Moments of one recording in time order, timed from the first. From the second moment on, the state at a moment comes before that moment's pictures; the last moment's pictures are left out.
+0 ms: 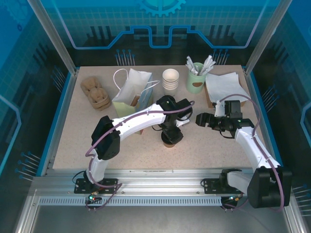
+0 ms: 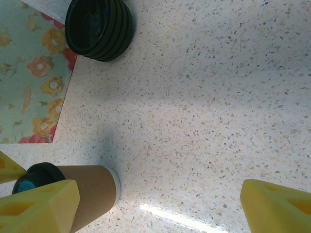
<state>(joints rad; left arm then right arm) -0.93 2.04 1.84 -1.25 0.01 -0.05 0.02 1.13 0.75 -0.57 -0.48 0.27</state>
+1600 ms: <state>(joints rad) -0.68 1.46 2.16 -1.31 -0.01 -0.04 0.28 1.12 1.09 -0.62 -0.37 0.27</state>
